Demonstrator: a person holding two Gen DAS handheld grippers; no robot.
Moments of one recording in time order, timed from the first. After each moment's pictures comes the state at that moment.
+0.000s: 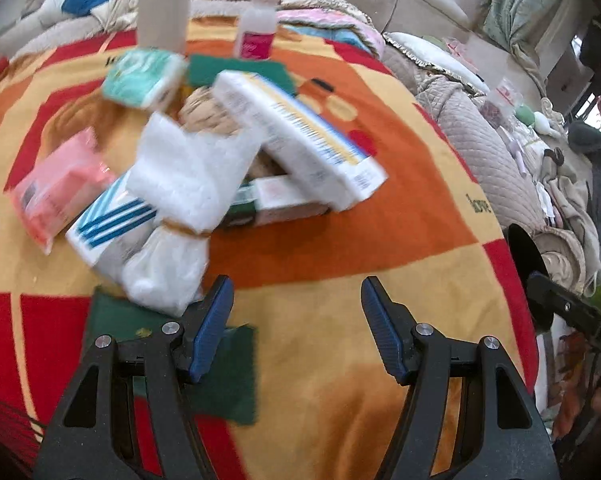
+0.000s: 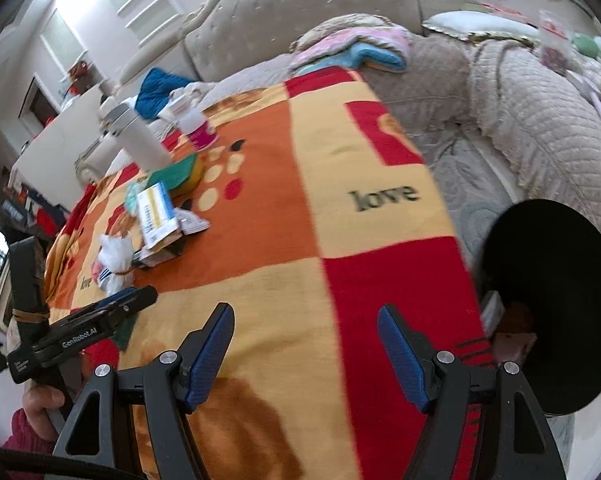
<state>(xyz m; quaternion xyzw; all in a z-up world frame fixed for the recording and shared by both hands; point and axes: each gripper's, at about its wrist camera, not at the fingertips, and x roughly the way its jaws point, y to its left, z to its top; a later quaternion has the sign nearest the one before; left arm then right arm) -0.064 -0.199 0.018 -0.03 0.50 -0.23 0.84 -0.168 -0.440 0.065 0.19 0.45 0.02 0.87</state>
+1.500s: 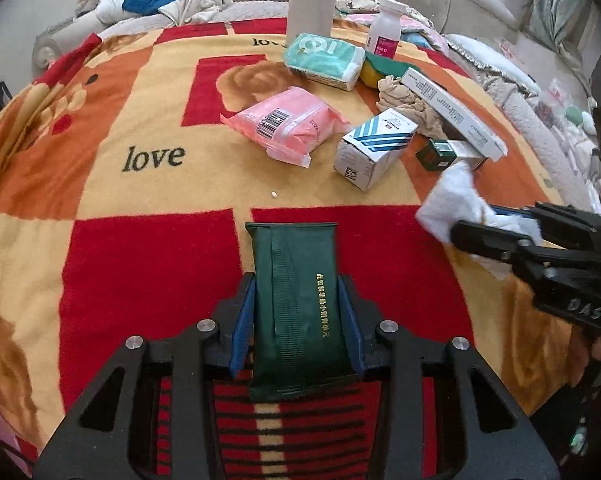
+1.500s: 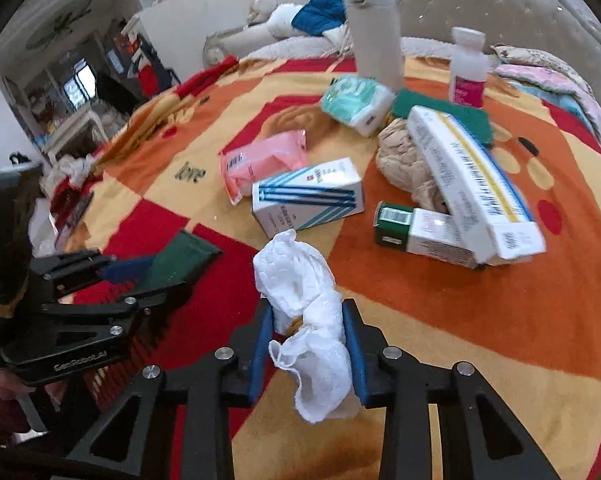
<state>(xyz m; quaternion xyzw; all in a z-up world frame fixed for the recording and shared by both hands) -0.099 -0.066 0.019 0.01 0.49 -0.13 0.86 -0.093 -0.232 0.045 0.03 0.46 0.24 0.86</state>
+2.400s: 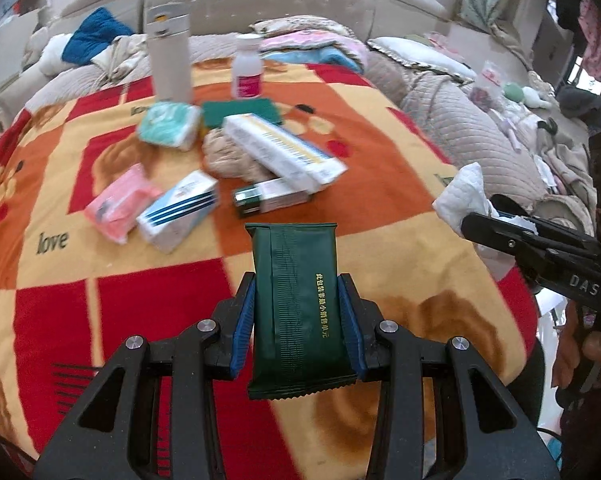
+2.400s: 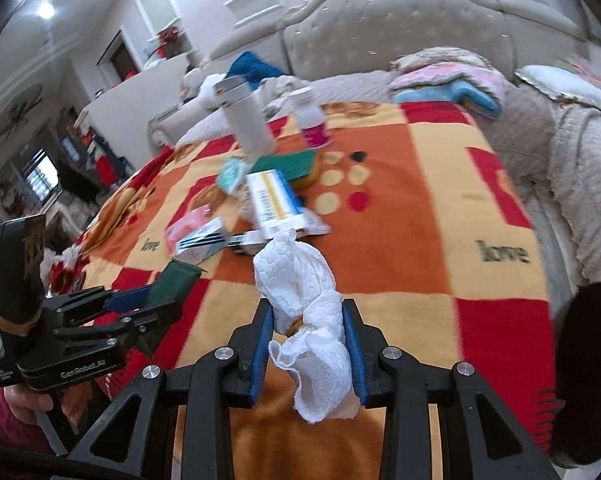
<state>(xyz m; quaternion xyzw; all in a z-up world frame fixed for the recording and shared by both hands) -0.133 -0.196 0.073 0.04 0.45 -0.23 0.86 -0.167 -0.385 0.091 0.12 0.40 0.12 0.90</state>
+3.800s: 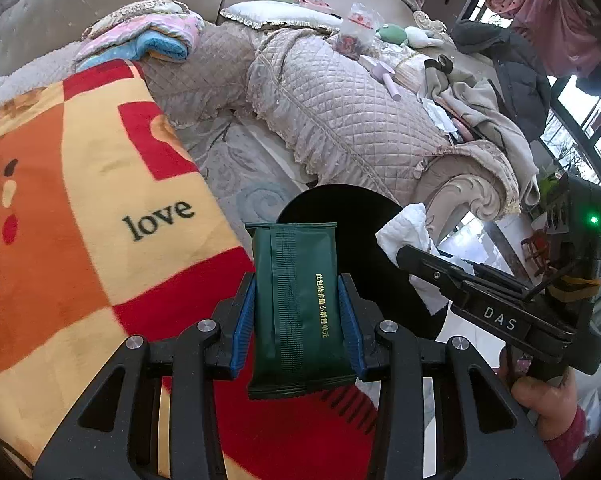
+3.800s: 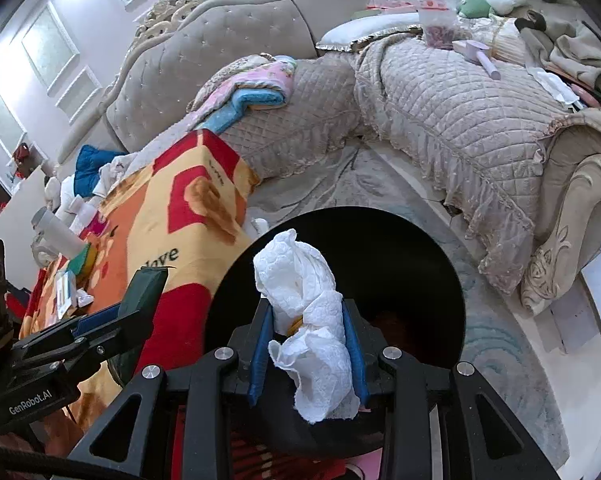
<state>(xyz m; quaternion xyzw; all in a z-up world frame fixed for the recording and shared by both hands) -0.141 -0.486 0.054 0.07 0.46 -0.42 0.78 -0.249 -0.633 0.040 0.27 0.39 -0.12 0.87</state>
